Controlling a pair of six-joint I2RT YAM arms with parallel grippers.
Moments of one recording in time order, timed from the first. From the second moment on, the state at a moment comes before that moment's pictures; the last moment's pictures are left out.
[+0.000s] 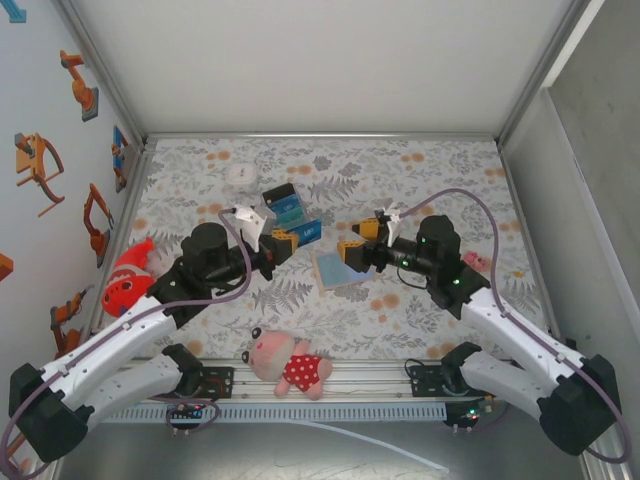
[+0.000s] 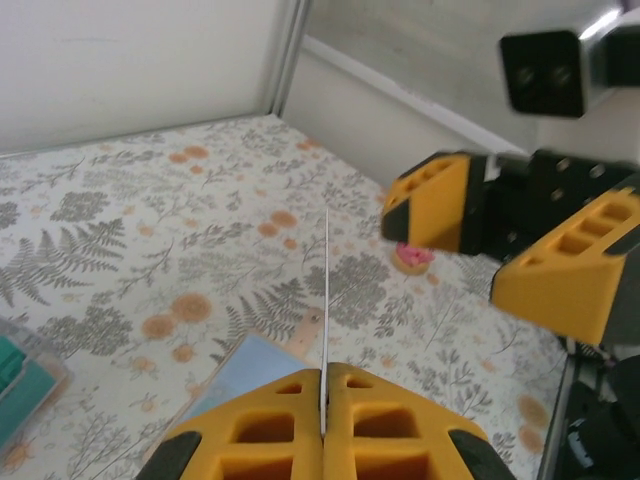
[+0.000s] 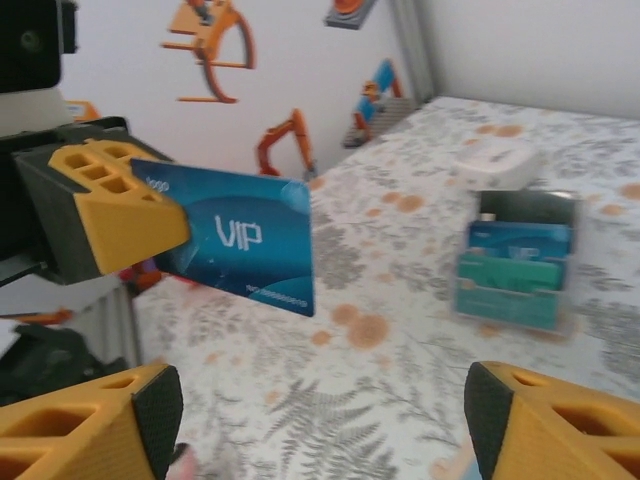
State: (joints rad) left arm -0.76 0.88 0.68 0.00 0.30 -0.25; right arm 0.58 0.97 0.62 0.17 -0.61 0.30
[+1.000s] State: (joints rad) left arm -0.76 0.91 0.68 0.11 0.52 -0.29; right arm 0.57 1.09 0.64 0.48 -0.94 0.46
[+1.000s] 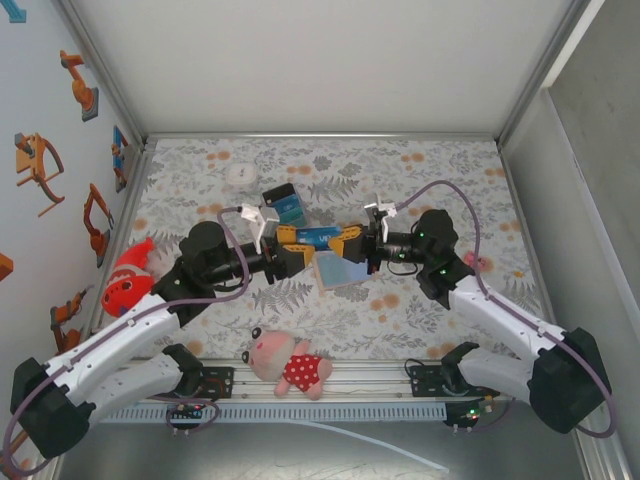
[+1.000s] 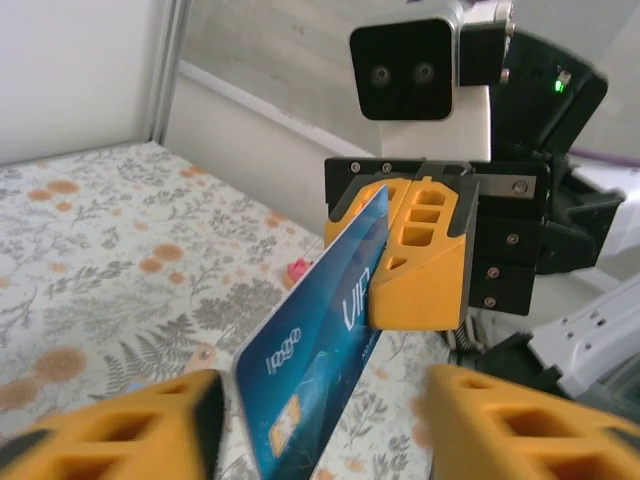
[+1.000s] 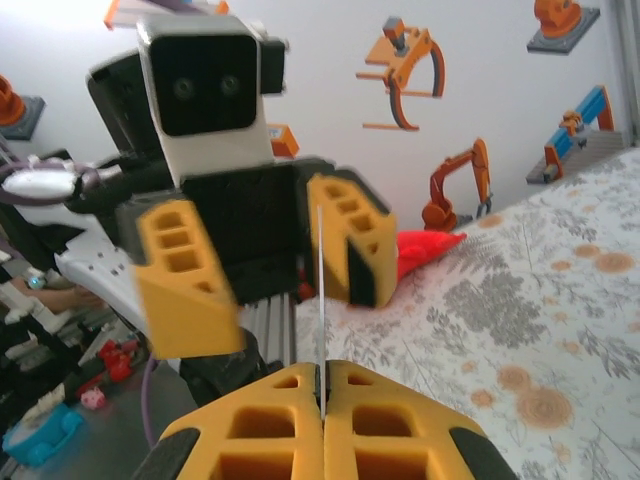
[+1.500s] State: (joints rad) left arm -0.77 1.00 0.95 -0.28 0.42 -0.08; right arm 0.57 1.01 0.71 0.10 -0.92 0.25
